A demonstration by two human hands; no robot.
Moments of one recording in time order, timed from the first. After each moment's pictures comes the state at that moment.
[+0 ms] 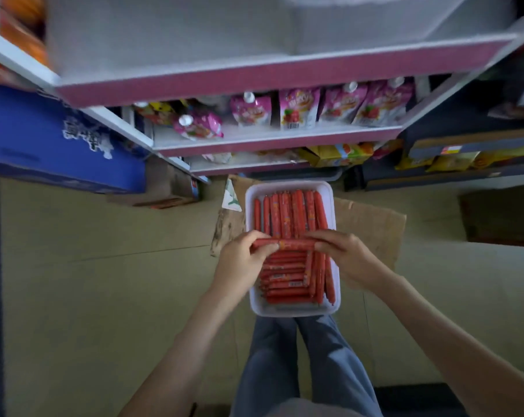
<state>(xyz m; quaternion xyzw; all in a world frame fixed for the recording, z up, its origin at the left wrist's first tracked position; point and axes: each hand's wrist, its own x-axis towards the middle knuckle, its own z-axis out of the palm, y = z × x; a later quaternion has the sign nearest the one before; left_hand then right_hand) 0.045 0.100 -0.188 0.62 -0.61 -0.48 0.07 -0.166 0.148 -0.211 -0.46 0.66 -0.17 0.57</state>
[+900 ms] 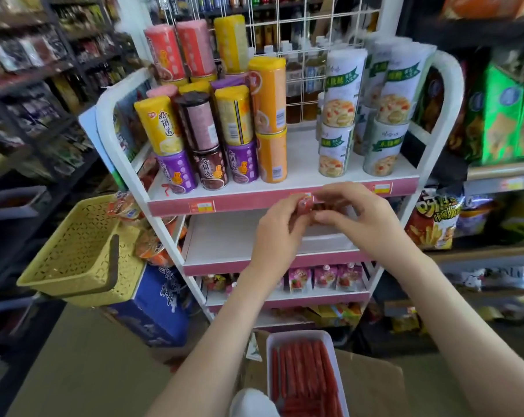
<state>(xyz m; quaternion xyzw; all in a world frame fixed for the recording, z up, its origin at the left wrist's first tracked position) -0.014 0.040 0.150 0.37 -0.76 -0.26 0.47 -0.158 0.094 0.187 -0.67 0.56 -0.47 0.15</state>
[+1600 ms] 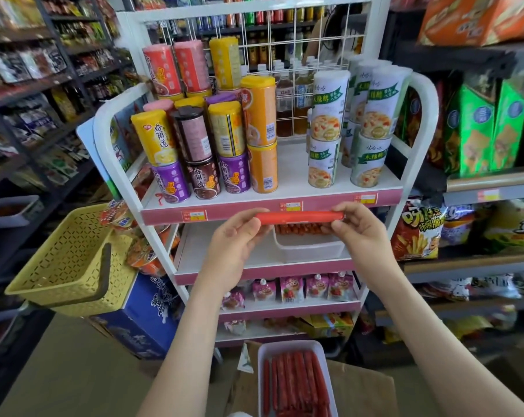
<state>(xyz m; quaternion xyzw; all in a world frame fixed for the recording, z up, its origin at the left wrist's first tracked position) 0.031 0.041 0.160 0.29 -0.51 -0.64 0.50 -0.179 0.095 0.146 -0.46 0.49 -0.65 0.36</state>
